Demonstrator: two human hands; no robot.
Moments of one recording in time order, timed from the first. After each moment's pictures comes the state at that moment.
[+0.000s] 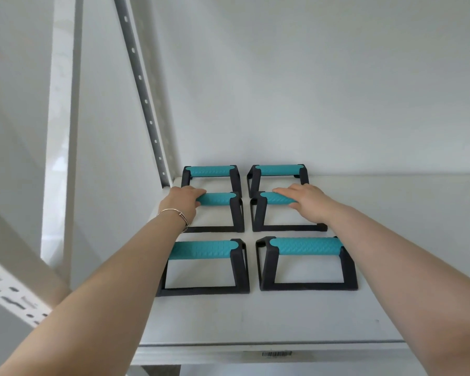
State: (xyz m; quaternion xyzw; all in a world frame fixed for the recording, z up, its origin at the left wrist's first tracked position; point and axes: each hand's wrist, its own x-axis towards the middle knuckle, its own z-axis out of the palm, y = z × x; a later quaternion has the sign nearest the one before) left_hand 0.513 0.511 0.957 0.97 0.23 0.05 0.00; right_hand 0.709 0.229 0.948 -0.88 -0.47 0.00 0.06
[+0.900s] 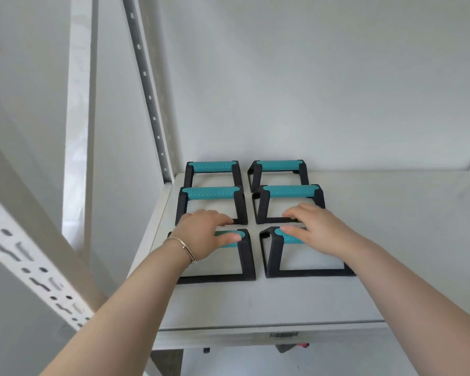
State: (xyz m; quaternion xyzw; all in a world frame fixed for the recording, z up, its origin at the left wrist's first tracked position) left_hand 0.434 0.434 0.968 0.99 0.09 0.02 0.11; right_hand 0.585 0.187 0.969 -0.89 -0.43 0.03 0.16
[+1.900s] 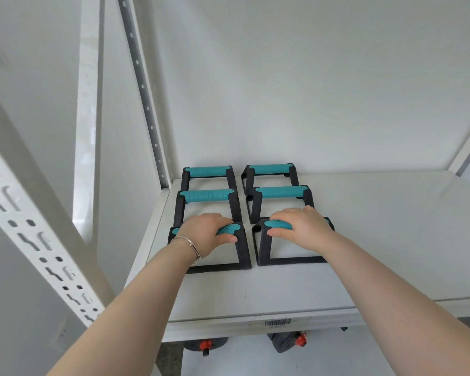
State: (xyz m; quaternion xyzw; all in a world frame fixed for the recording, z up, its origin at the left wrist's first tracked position) left_hand 0.439 0.420 0.965 0.99 0.07 0.02 0.09; right_hand 0.582 0.193 0.955 -0.89 -0.43 -0.01 0.12
